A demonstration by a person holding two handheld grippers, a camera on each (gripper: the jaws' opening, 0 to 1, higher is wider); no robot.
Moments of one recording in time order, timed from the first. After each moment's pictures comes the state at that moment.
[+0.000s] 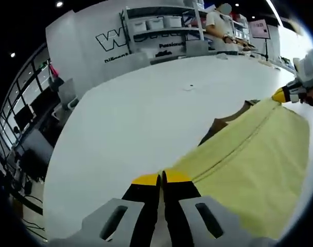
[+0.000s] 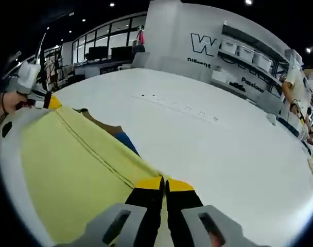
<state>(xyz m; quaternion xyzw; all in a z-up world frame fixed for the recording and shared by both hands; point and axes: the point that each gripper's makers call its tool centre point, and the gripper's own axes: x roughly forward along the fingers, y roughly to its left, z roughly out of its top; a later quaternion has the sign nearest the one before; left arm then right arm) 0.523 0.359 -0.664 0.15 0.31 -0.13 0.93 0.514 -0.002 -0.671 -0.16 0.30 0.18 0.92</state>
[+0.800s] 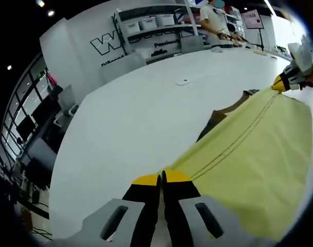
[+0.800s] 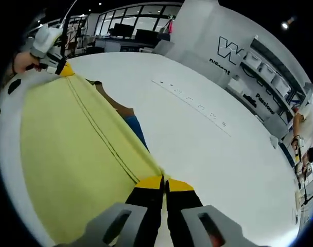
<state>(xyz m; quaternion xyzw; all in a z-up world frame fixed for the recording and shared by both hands) 0.498 0.352 -0.665 0.20 0.30 -0.14 0.92 0.494 -0.012 -0.677 -0.26 0.31 0.22 0.88</state>
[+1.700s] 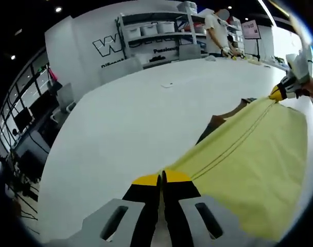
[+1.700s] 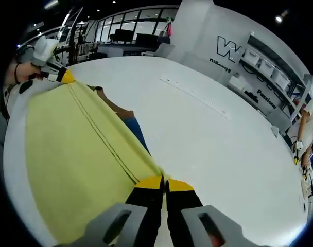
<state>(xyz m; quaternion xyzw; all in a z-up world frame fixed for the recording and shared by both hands) 0.438 0.341 -0.666 0.15 0.29 -0.15 0.93 0.432 -0.026 -0.677 -0.23 0.31 0.24 0.89</state>
